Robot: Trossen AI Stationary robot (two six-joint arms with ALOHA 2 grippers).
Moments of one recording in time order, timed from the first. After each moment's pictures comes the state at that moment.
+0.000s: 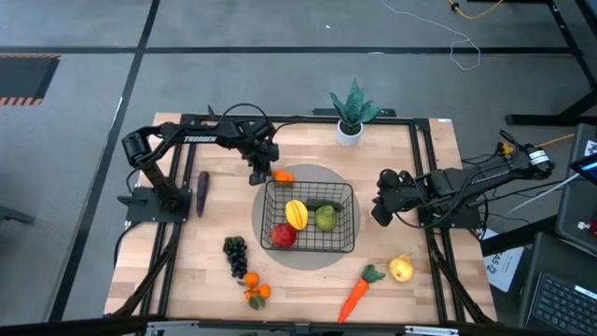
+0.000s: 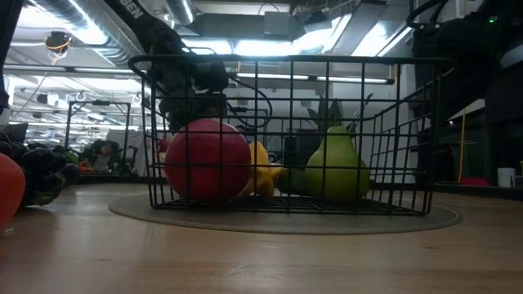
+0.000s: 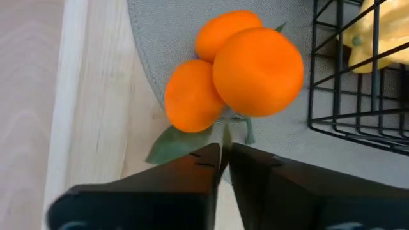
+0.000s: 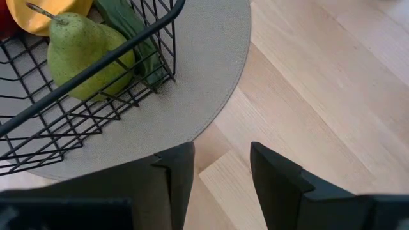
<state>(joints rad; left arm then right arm) 0.53 1.67 1.00 -0.48 0.35 0.33 0.26 0.97 0.70 -0.86 0.36 0.86</state>
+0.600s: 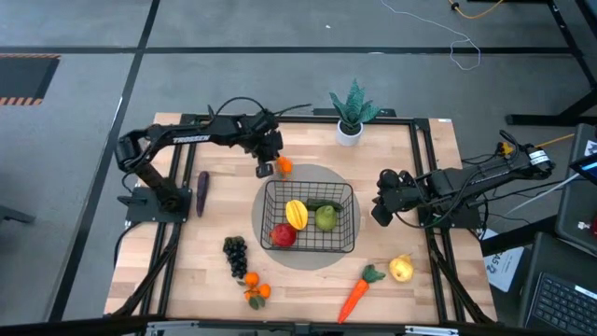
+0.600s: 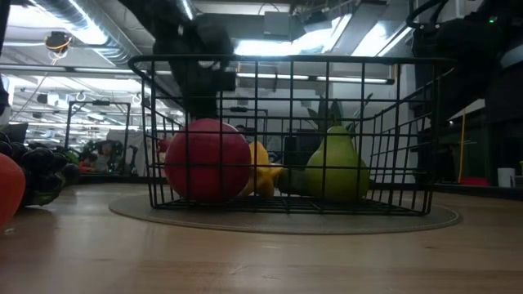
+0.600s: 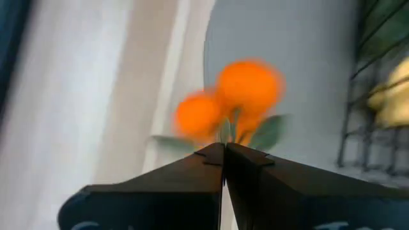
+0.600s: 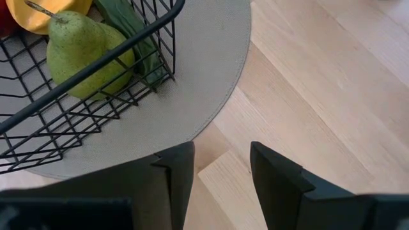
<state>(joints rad) 0.47 1.58 1.11 -0.52 0.11 0.25 0.26 0.97 0.70 -0.86 0.37 0.86</state>
